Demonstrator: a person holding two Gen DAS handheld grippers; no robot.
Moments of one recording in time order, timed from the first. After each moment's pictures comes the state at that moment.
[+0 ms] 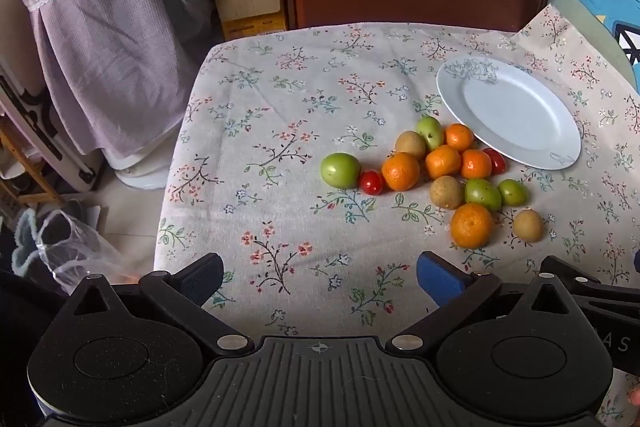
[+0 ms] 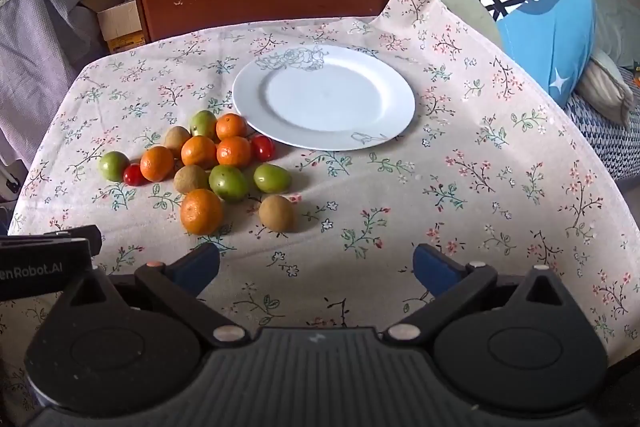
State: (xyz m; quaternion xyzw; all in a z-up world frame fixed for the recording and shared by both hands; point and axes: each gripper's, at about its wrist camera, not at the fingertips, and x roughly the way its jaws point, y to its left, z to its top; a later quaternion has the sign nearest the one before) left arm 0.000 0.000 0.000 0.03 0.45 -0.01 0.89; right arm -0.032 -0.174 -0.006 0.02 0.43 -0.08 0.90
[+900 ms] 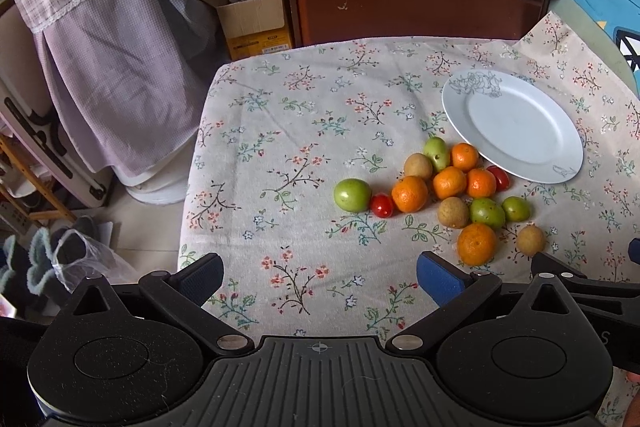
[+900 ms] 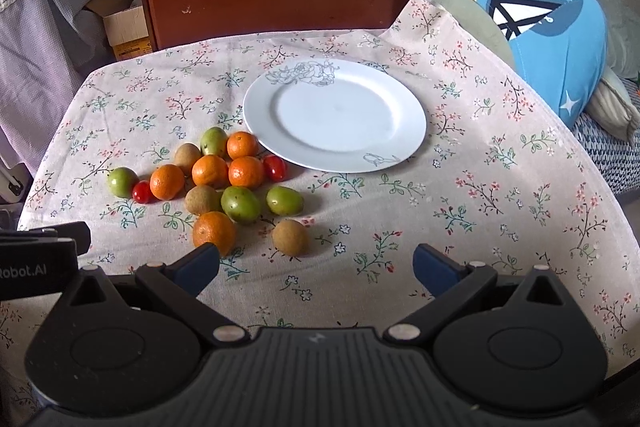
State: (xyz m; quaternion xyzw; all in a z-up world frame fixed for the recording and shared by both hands) left arm 0.006 0.003 0.018 0.06 0.45 -0.01 0.89; right arm -0.017 -0.166 0.004 0.02 0.42 -0.06 0.90
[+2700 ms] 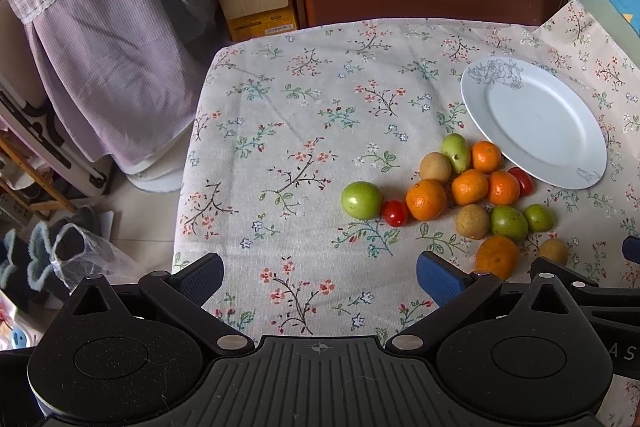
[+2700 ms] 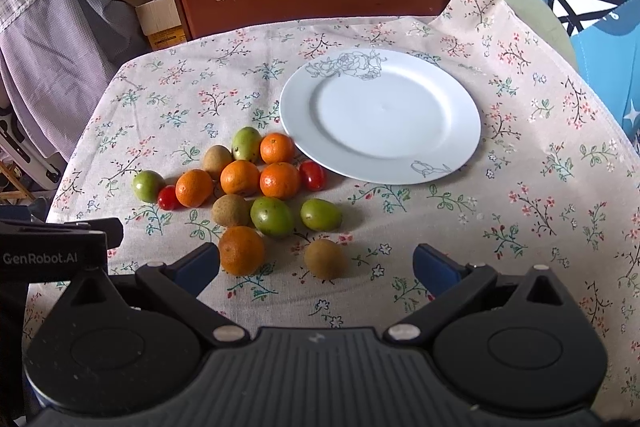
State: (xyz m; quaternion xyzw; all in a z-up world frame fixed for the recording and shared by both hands) left arm 0.041 0.002 0.010 0.05 0.48 0.00 0.88; right arm 0.015 -0.178 -0.005 0.04 0.45 0.01 0.89
